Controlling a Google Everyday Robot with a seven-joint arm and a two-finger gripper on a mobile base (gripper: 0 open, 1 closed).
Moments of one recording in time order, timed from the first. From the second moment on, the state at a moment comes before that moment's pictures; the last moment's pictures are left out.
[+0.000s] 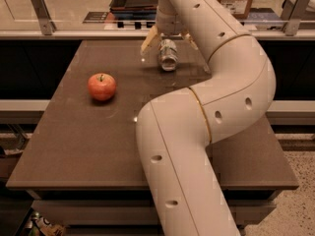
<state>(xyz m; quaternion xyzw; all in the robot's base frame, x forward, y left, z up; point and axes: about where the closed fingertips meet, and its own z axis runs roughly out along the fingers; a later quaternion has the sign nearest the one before) 0.765 -0.055 0.858 -0.08 0.99 0.00 0.08</state>
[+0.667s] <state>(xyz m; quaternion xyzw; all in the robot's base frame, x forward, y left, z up) 0.769 -0.052 0.855 -0.09 0.99 0.00 0.08</state>
